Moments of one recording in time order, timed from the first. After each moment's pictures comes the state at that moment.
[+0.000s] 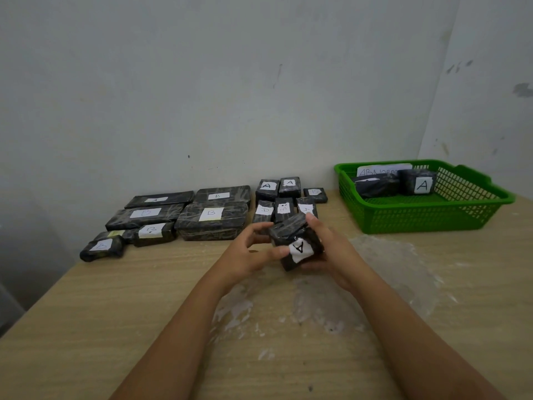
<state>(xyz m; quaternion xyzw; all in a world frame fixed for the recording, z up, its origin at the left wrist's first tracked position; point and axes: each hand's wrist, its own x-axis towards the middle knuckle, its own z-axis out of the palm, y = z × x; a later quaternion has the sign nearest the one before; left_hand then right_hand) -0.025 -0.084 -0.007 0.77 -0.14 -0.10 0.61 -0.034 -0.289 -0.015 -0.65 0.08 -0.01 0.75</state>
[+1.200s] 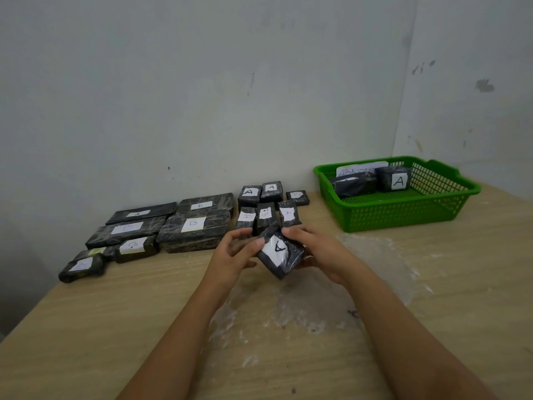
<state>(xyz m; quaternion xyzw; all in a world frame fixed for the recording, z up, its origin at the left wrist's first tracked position) -0.027 -0.104 -0.016 0.71 -0.09 -0.02 0.69 -0.037 -0.310 -0.005 -0.72 0.03 0.03 0.70</state>
